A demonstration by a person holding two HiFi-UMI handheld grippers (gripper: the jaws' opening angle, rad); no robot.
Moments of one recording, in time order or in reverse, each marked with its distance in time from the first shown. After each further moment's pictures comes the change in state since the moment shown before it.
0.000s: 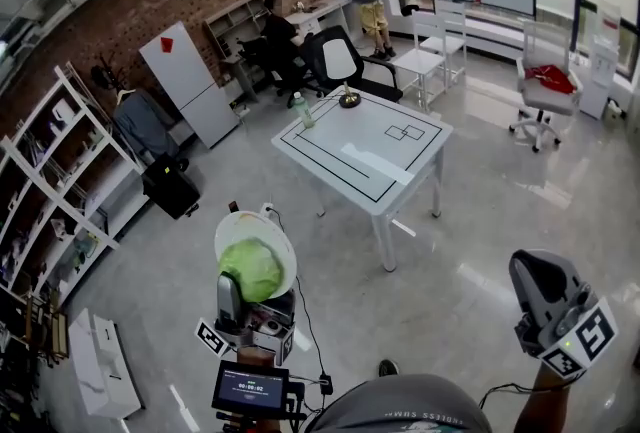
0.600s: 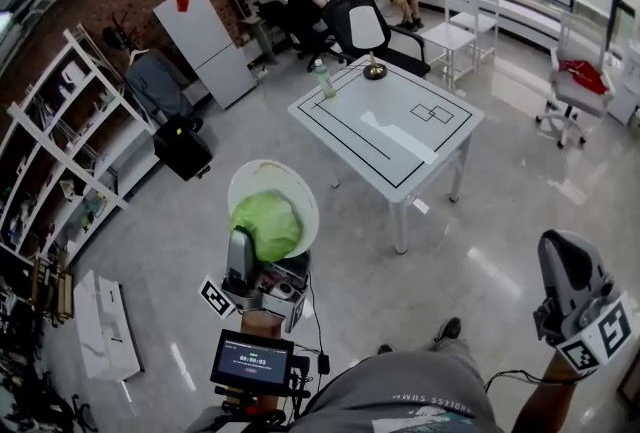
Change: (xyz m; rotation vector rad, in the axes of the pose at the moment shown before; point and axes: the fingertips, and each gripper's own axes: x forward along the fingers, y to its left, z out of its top) left arm 0.056 0.076 0.018 0.020 0.029 0.015; right arm 0.067 -0.068 -0.010 0.010 0.001 0.031
